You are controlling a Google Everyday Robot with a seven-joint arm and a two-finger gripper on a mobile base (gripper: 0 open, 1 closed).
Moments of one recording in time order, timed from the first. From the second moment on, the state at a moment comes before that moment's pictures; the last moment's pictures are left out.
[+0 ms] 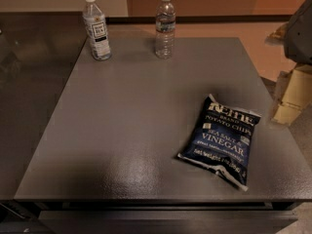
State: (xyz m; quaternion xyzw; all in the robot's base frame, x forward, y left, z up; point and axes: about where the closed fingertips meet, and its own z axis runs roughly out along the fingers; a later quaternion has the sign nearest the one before) arm 0.438 -0.217 0.976 -0.60 0.78 -0.03 0.16
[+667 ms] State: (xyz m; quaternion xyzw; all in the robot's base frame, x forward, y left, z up) arm 0.453 -0.213 0.981 -0.60 0.78 -0.04 0.18
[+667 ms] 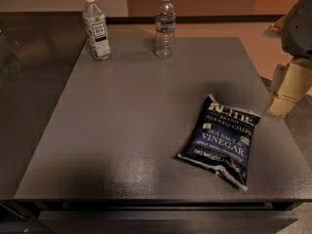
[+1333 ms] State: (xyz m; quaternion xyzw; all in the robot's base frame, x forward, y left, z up) arm 0.526 -0.192 0.981 -0.60 0.75 -0.02 0.26
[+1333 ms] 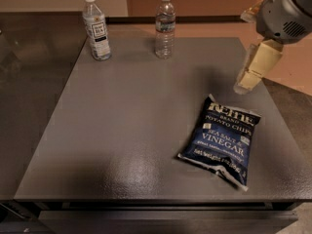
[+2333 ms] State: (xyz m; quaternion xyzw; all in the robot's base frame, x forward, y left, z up) arm 0.653 -0.162 0.965 -0.55 0.75 0.04 0.37
